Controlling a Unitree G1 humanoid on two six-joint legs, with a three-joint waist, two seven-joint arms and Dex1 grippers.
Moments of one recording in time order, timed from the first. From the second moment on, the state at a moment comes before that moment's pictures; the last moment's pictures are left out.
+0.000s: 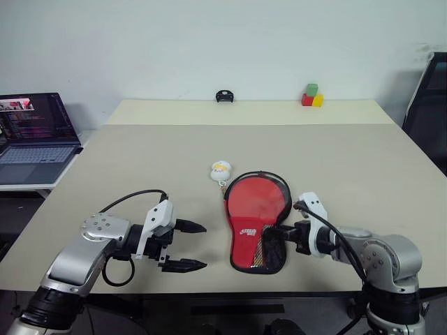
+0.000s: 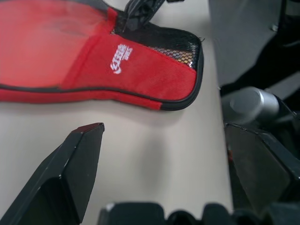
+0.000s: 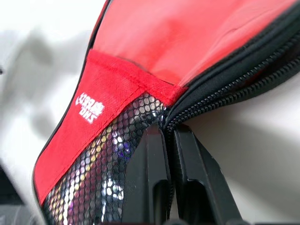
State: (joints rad) left arm -0.22 0.83 -0.04 -0.16 -0.40 0.37 -1.39; right arm -0.33 -0.21 -0.14 -0.52 0.50 1.56 0.41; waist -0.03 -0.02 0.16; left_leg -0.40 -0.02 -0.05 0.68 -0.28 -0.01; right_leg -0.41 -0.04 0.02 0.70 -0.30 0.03
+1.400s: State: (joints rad) left arm -0.23 0.85 -0.08 -0.15 -0.40 0.33 -1.38; right arm -0.18 -0.31 -0.25 -0.65 0.65 1.61 0.42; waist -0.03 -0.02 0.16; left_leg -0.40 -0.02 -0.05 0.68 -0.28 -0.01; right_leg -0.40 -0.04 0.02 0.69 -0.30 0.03
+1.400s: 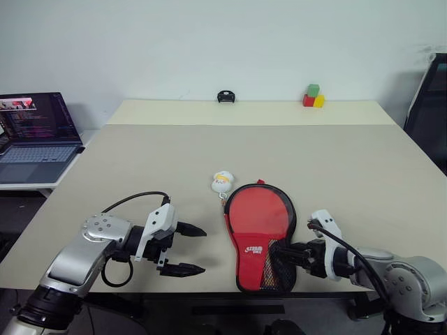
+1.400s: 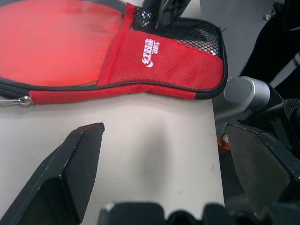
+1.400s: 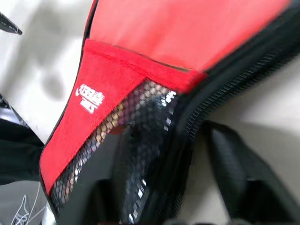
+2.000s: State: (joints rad) left arm -0.26 0.79 -0.05 -0.15 -0.43 0.37 -1.27; right arm -0.35 -0.63 -0.22 -0.66 0.74 1.29 0.66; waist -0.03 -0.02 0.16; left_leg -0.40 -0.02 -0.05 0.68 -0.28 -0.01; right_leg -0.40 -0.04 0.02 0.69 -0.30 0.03
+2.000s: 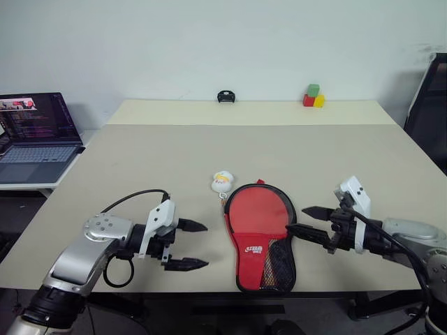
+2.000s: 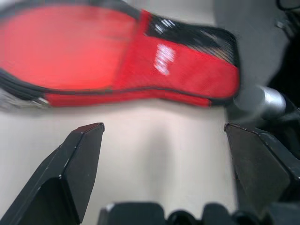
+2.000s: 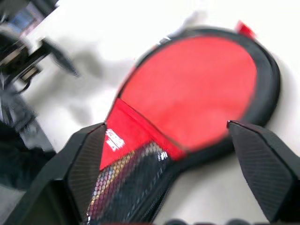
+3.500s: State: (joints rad) left arm -0.89 0.47 -0.13 0.71 -0.12 0.28 -0.89; right arm -0.46 -0.36 0.30 0.01 0.21 0.52 0.73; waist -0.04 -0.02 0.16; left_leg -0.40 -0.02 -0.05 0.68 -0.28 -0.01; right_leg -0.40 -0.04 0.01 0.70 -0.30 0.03
